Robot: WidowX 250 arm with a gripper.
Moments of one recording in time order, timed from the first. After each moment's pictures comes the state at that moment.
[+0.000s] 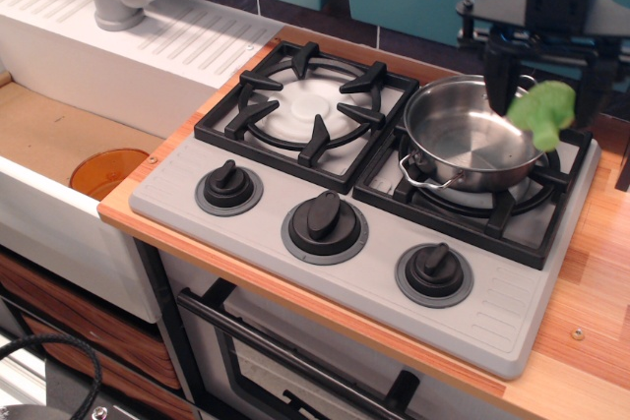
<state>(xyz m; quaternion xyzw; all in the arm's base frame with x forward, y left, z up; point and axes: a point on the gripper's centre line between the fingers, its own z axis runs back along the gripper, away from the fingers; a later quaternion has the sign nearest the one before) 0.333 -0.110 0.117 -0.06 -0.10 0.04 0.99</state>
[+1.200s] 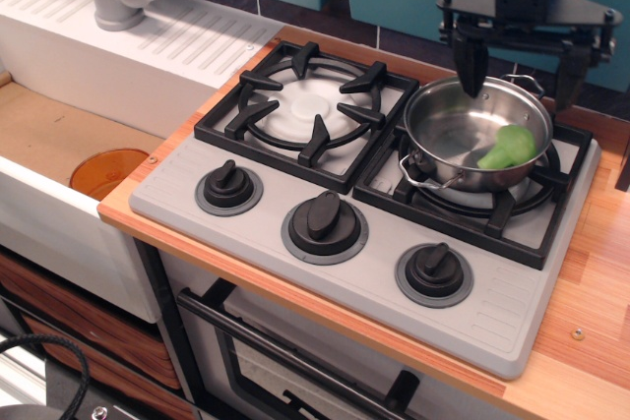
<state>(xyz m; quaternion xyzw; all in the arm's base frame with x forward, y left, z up) 0.359 -0.101 0.099 -0.06 -0.10 0.04 0.99</state>
